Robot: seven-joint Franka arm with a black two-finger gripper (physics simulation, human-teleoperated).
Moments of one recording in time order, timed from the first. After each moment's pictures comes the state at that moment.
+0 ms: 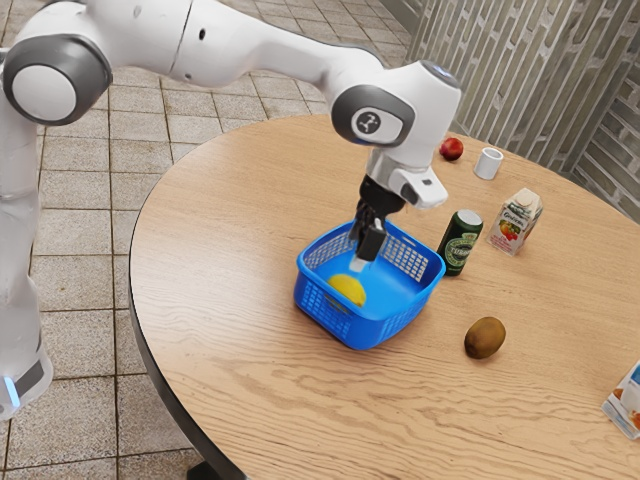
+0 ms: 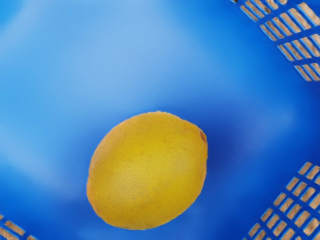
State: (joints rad) arm -0.10 0.09 -0.06 -1.69 -0.02 1.66 0.16
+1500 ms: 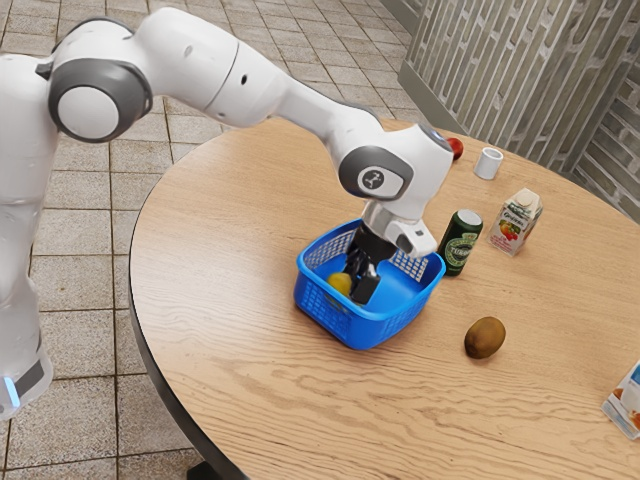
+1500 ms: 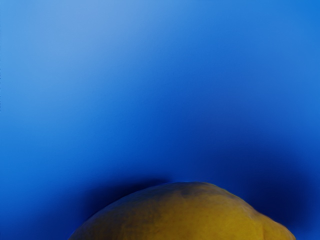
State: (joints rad) arm -0.11 0.23 -0.02 -1.75 -0.06 1.78 0.16
